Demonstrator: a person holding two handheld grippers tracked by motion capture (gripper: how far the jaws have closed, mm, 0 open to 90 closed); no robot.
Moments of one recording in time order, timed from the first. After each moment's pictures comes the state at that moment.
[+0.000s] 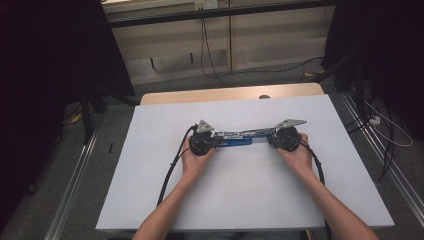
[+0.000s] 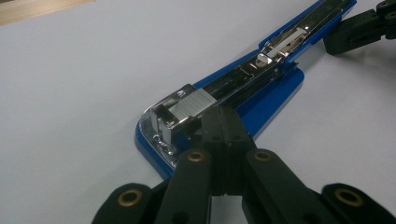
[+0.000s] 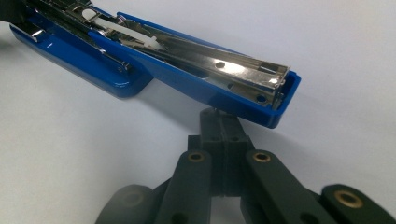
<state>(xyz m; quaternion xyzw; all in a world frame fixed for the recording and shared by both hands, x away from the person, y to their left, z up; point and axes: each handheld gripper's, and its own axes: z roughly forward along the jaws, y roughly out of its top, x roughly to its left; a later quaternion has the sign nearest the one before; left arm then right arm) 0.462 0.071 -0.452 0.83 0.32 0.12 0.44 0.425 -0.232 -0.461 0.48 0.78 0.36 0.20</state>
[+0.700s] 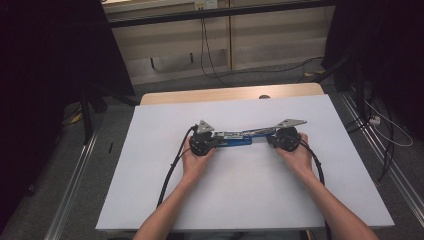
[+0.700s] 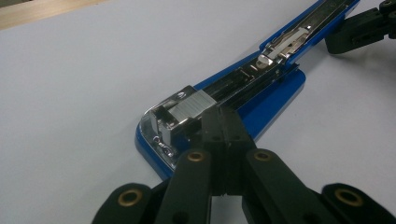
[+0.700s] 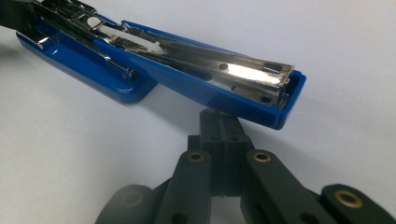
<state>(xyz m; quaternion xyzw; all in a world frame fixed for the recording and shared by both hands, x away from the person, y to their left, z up) 0.461 0.070 -0.453 0.83 0.32 0.13 0.44 0.424 -0.230 -0.461 0.47 0.77 0.37 0.20</state>
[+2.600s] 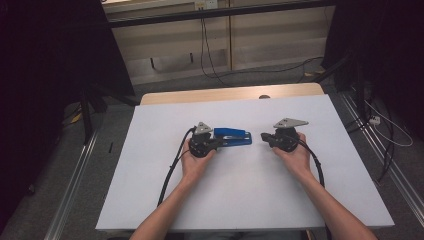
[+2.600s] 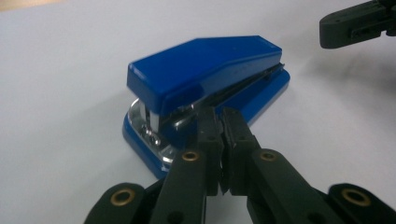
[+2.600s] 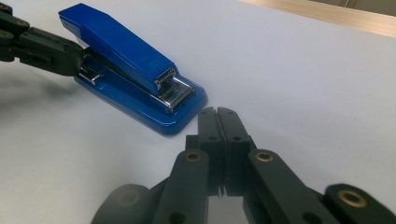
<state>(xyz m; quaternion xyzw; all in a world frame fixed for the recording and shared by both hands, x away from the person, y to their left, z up) 0.454 0.077 -0.454 0.82 0.34 0.10 0.45 0.419 -0.222 -0.451 0.45 0.76 0.43 0.20</state>
